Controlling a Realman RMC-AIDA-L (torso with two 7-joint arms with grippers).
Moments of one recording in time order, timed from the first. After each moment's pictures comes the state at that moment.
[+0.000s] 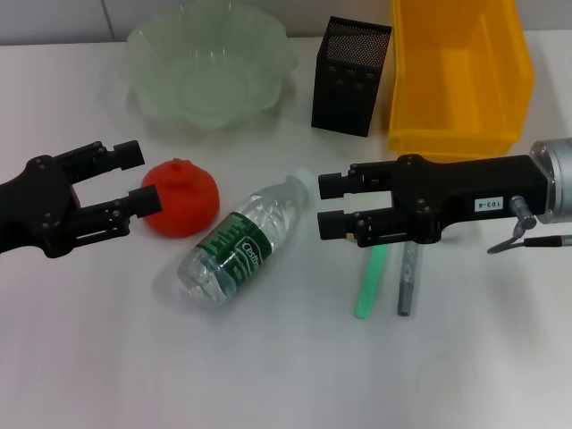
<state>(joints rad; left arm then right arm) -0.40 -2.03 0.46 0.65 1.92 1.94 -1.36 0.64 2.08 -0.81 -0.62 -1.90 -1.79 1.61</state>
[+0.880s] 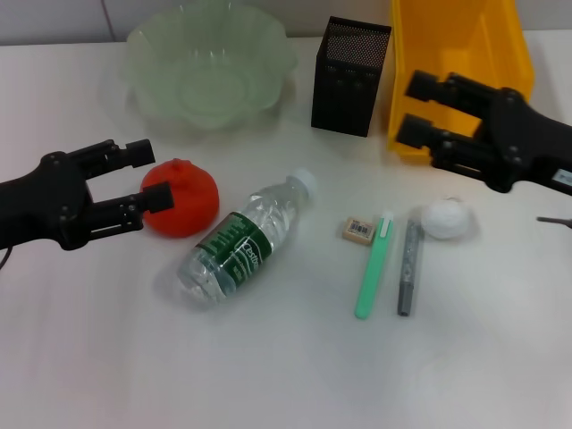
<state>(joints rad) -0.42 -2.03 0.49 0.65 1.92 1.90 -1.37 0.45 2.08 -0.77 -0.56 -1.54 -1.79 1.26</state>
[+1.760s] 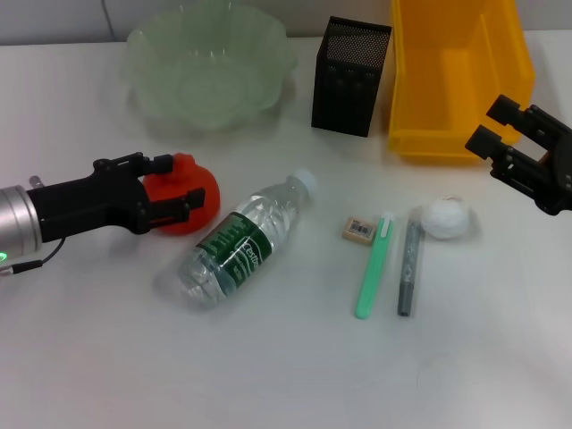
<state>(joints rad) -0.49 -2.08 0.63 0.57 2.00 1.38 -1.23 0.33 2.07 -0.62 -0.42 -1.53 -1.74 1.11</state>
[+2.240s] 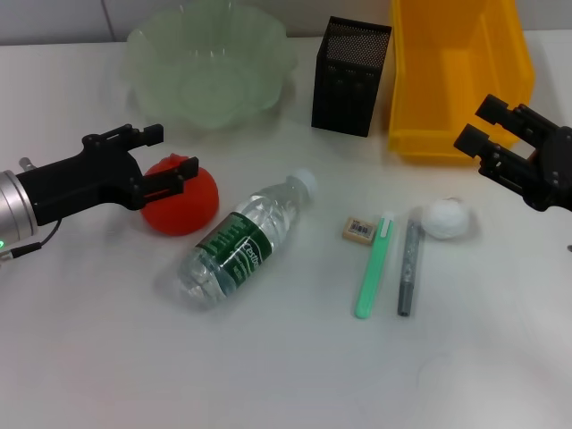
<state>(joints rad) -0.49 -2.07 0.63 0.52 1.87 1.36 -1.12 0.35 2.08 -0.64 -0.41 -1.54 -1.71 1.11</state>
